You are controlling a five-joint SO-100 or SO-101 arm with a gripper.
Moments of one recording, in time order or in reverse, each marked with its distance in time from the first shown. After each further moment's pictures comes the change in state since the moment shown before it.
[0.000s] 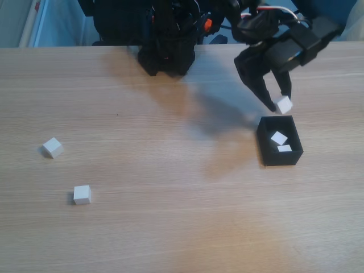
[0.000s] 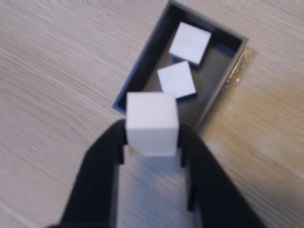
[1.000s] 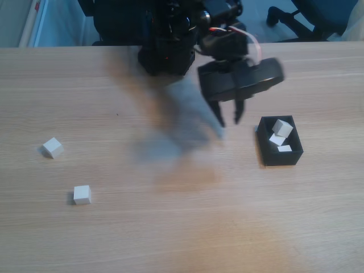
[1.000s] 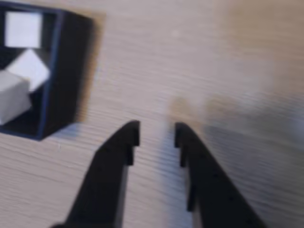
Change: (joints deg) arm 19.3 5.4 5.9 11.1 -0.3
